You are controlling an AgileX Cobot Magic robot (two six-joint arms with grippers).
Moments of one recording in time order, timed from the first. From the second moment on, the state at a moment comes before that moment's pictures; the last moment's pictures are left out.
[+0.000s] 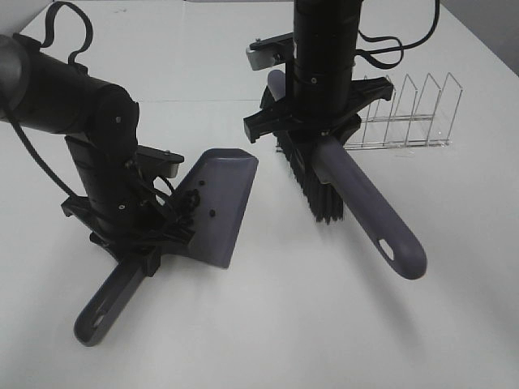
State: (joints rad) left arm -0.53 2.10 -1.21 -0.02 0.80 -0.15; right arm 0.56 2.08 -1.68 -0.17 1.22 0.27
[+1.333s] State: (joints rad) left arm -0.53 2.10 -1.21 -0.05 0.80 -0.15; right arm 0.07 1.89 -1.23 -0.01 1.20 0.02
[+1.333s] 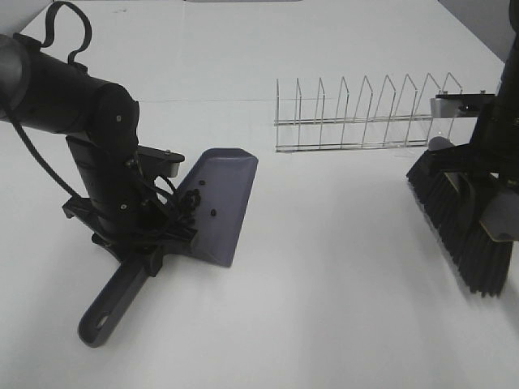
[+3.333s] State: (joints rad) left arm -0.53 2.10 -1.21 -0.11 0.82 -0.15; right arm 0.06 2.43 -2.04 -0.03 1.25 -0.04
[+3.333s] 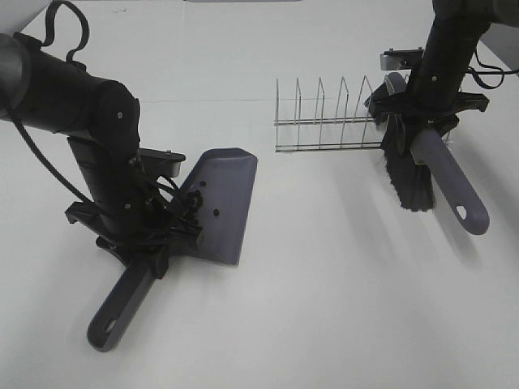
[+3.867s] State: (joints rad) left arm -0.53 2.10 -1.21 -0.12 0.82 -0.15; right arm 0.02 2.47 -2.16 0.06 1.25 -0.05
